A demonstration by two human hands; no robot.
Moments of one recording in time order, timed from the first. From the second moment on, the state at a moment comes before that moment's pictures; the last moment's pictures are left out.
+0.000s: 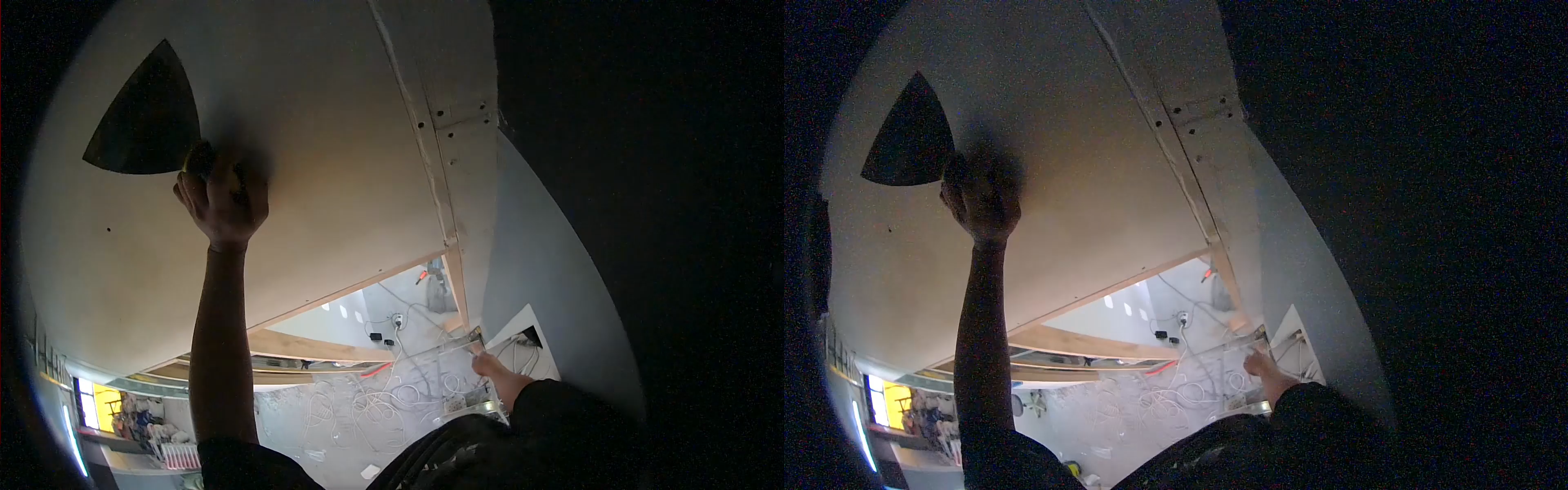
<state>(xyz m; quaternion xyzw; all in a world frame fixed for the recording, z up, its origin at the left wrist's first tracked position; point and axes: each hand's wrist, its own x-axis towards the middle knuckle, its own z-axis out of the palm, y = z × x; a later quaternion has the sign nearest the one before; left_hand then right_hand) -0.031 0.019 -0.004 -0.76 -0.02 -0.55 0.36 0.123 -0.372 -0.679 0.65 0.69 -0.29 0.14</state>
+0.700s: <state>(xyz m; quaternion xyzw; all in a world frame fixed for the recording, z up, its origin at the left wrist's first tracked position) -0.025 0.020 -0.002 -0.72 -0.05 -0.53 0.44 0.089 -0.180 -0.332 0.39 -0.08 -0.35 -0.85</state>
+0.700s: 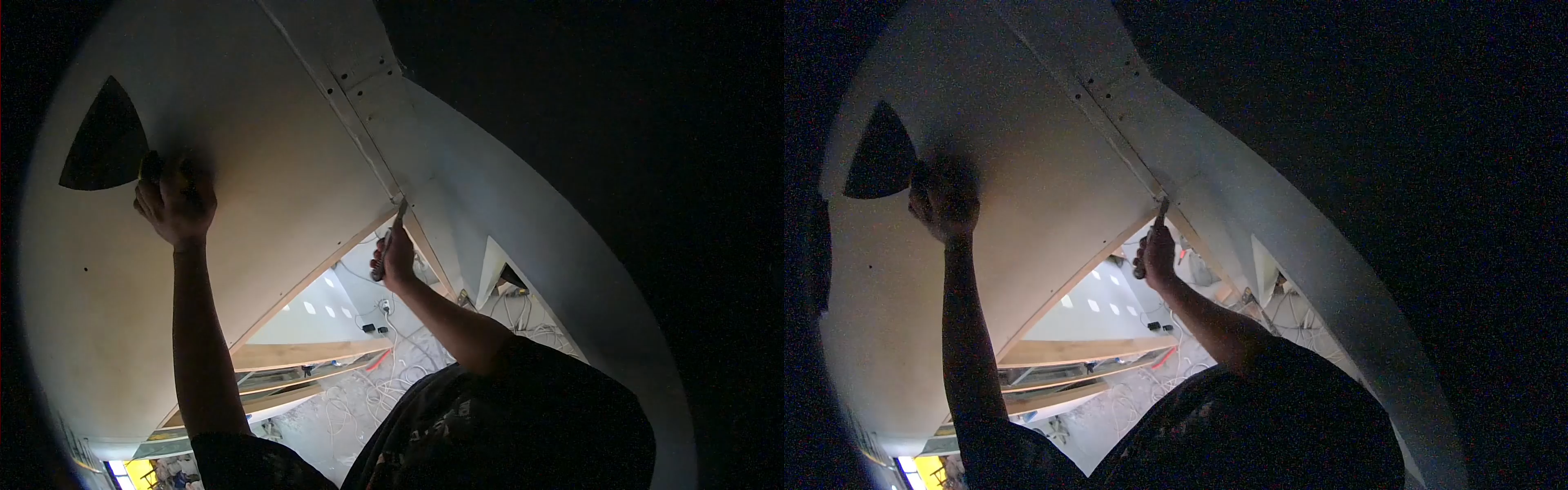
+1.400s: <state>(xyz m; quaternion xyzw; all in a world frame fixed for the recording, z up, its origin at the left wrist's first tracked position) -0.029 0.036 -0.017 -0.75 -0.06 -0.53 0.38 0.074 -0.136 -0.286 0.34 -0.14 -0.32 -0.87</state>
